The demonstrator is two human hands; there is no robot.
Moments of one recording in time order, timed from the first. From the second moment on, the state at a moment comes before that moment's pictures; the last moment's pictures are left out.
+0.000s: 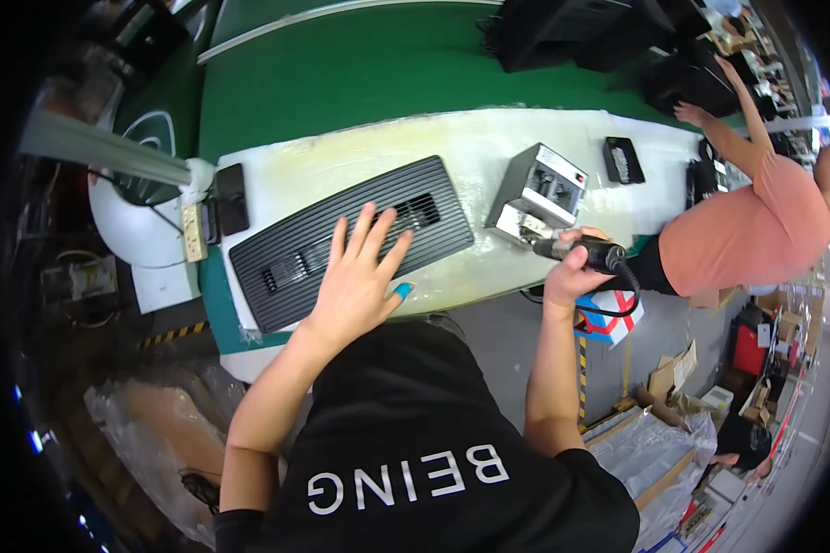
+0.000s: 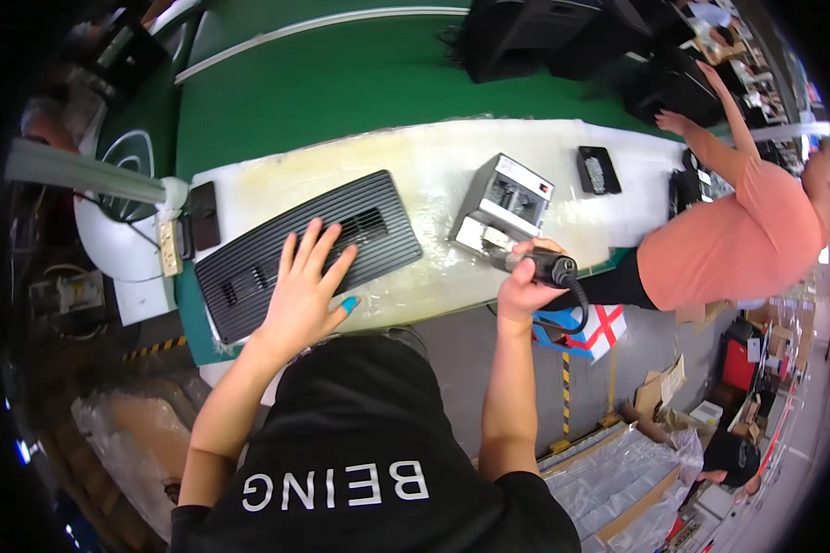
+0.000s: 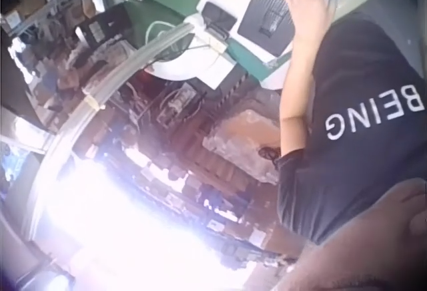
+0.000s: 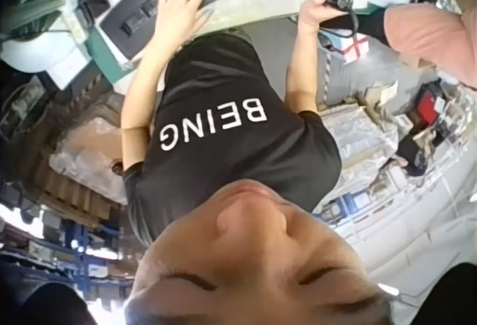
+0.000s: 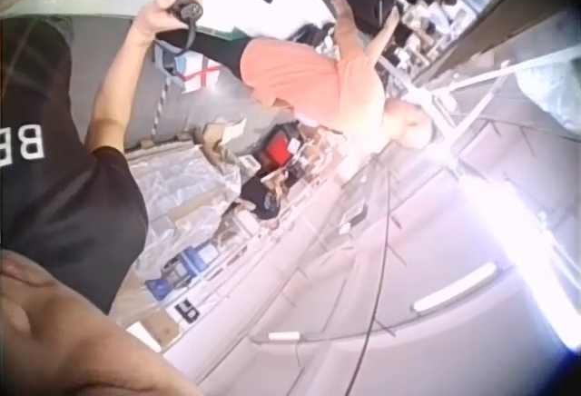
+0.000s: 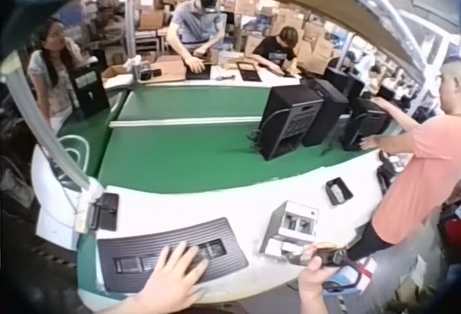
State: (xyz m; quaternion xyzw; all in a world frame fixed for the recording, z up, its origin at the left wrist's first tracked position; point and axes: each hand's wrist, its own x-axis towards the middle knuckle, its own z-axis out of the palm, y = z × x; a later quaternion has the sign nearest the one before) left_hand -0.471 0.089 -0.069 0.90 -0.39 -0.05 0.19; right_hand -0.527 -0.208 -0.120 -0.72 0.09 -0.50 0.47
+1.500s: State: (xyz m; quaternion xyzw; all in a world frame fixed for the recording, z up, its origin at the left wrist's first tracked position) left_hand -0.493 0.136 -0.094 0.94 -0.26 0.01 0.24; right_hand -0.489 -0.043 -0.007 -0.60 -0.36 -0.26 0.66
